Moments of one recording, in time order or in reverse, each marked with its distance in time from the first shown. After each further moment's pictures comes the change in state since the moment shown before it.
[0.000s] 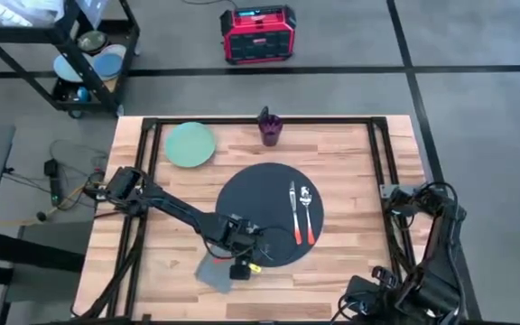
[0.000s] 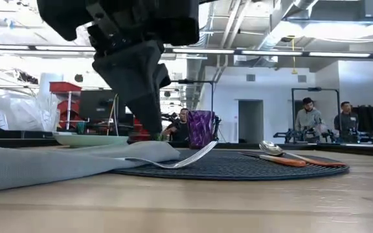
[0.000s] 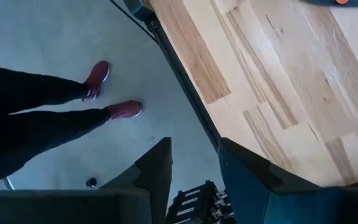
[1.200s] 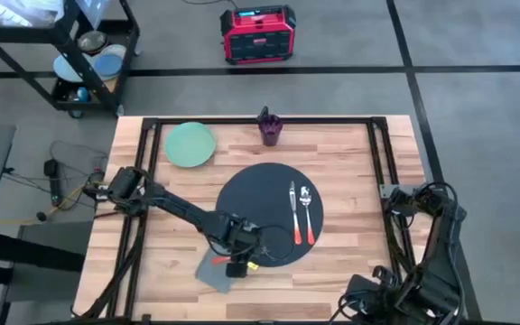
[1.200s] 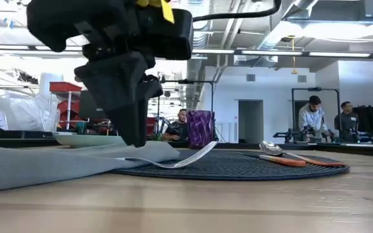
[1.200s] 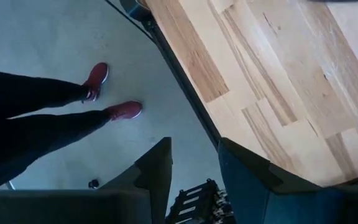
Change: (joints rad) left arm 0.015 0.014 0.000 -0.066 0.061 -0.019; right arm -0.001 0.000 0.000 -0.014 -0.001 0.011
